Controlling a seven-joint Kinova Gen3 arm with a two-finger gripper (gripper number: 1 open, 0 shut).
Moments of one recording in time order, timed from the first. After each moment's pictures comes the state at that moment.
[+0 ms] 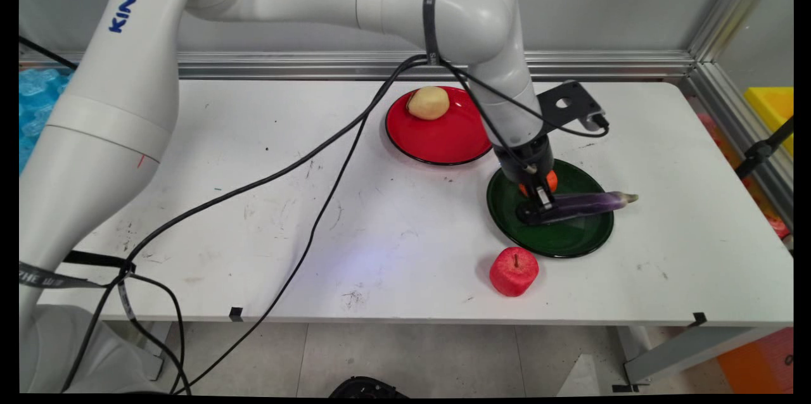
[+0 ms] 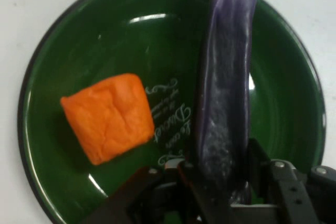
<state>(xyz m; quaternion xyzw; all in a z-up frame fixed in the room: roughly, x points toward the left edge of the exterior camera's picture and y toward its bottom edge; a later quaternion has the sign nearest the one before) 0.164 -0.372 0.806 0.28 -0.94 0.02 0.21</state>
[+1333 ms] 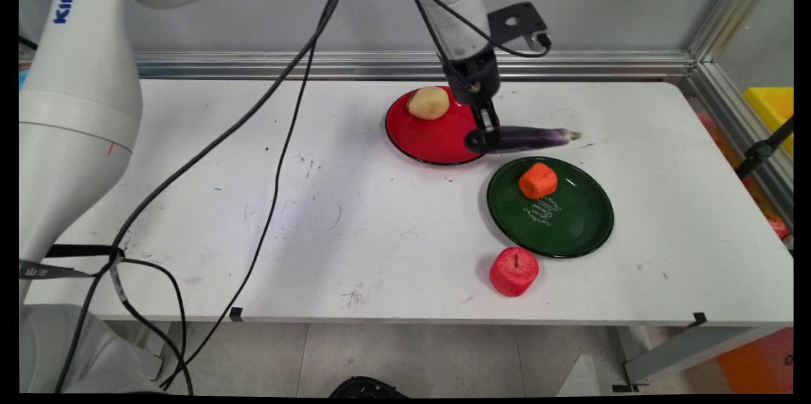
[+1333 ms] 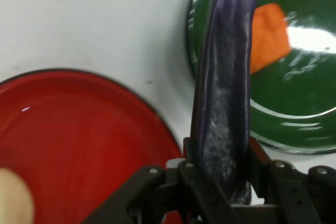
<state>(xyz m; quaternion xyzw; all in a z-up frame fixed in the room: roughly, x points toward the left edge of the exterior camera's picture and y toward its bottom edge) 0.259 -0.423 0.880 0.25 -0.95 0.06 0.16</state>
